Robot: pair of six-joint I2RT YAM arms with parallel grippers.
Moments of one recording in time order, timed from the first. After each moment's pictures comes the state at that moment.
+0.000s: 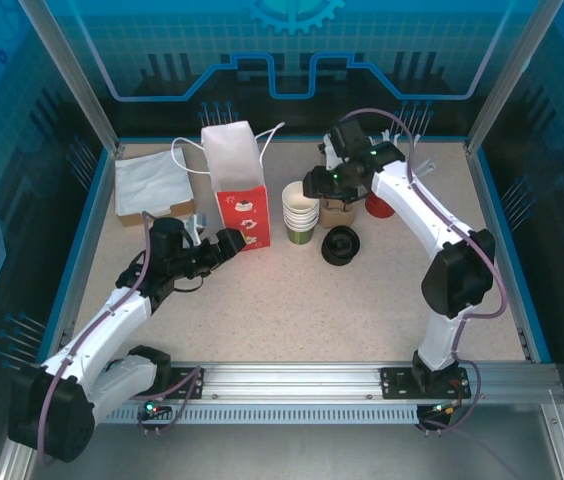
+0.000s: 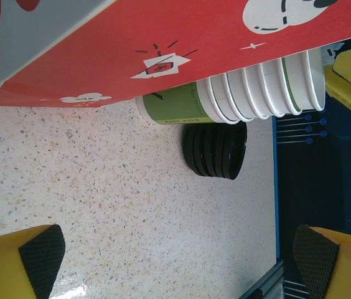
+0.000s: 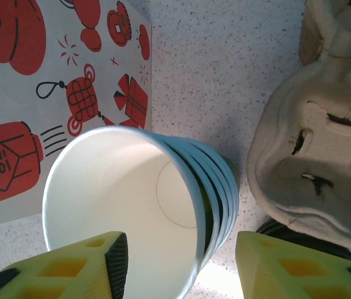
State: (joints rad) left arm -0.25 0.97 0.59 -0.21 0.48 -0.88; right arm 0.45 1.85 1.81 -0.98 -0.20 0.40
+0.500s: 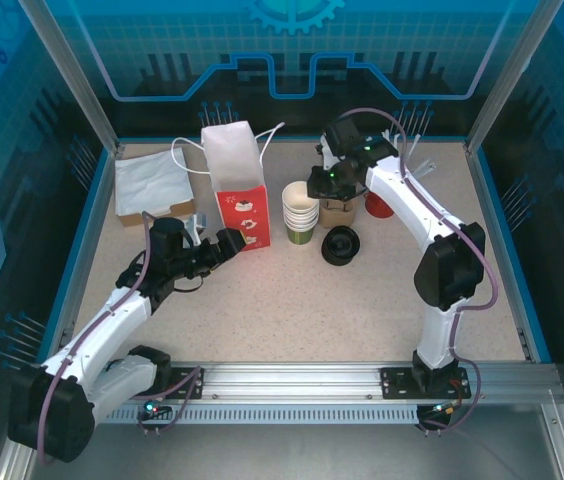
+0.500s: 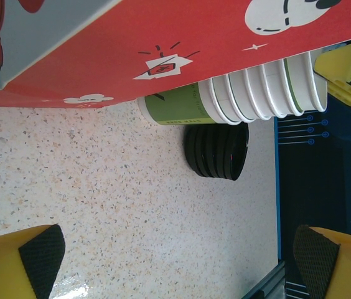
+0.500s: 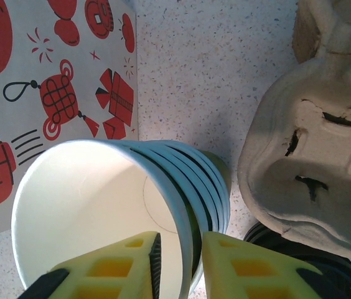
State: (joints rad) left arm -0.25 0.97 0.59 -0.21 0.48 -0.87; right arm 0.45 1.91 1.87 -1.03 -0.19 0.40
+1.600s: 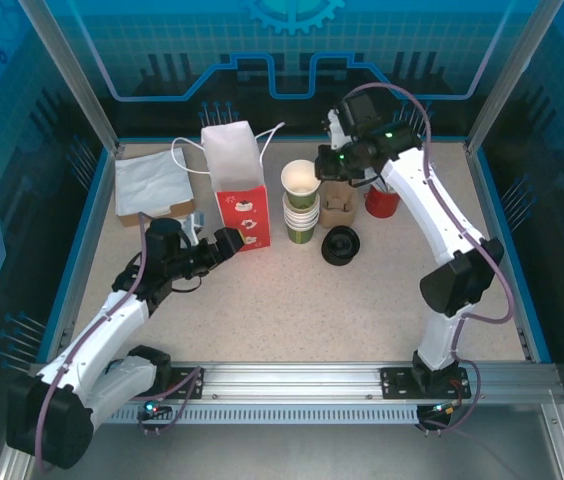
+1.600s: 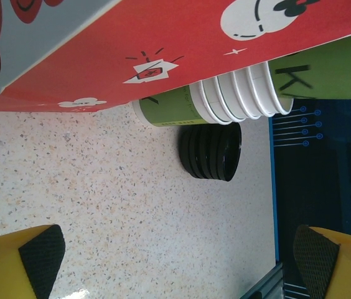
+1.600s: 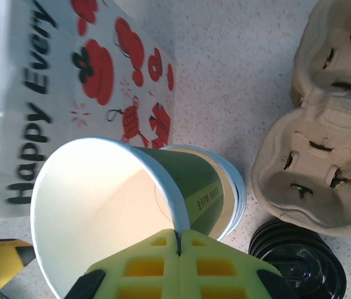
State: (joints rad) left arm -0.25 0.93 0.60 -0.24 0.47 -0.87; right arm 0.45 1.84 2.08 -1.17 -0.19 0.38
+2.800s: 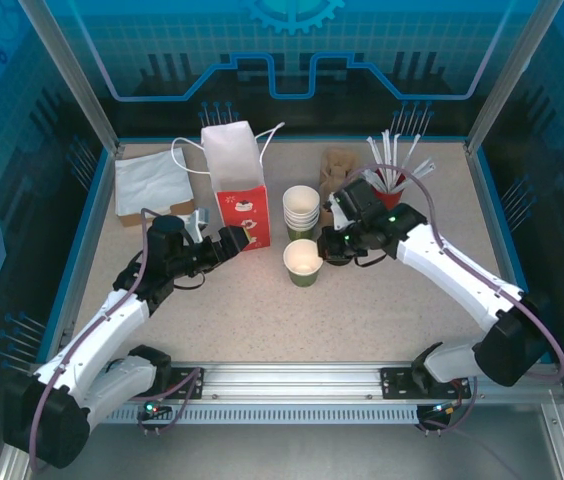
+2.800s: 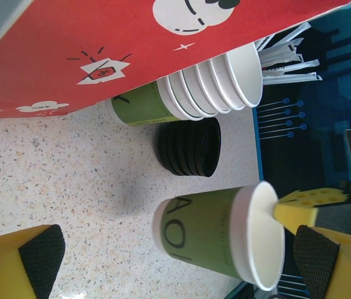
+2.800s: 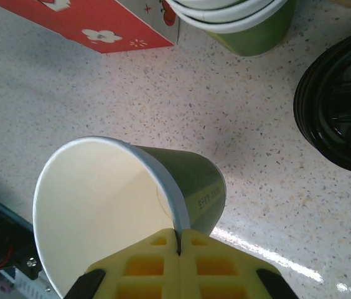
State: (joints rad) left arm -0.29 0.94 0.63 -0.21 0.47 -0.88; right arm 0.62 1.39 1.21 -0.86 -0.22 0.51
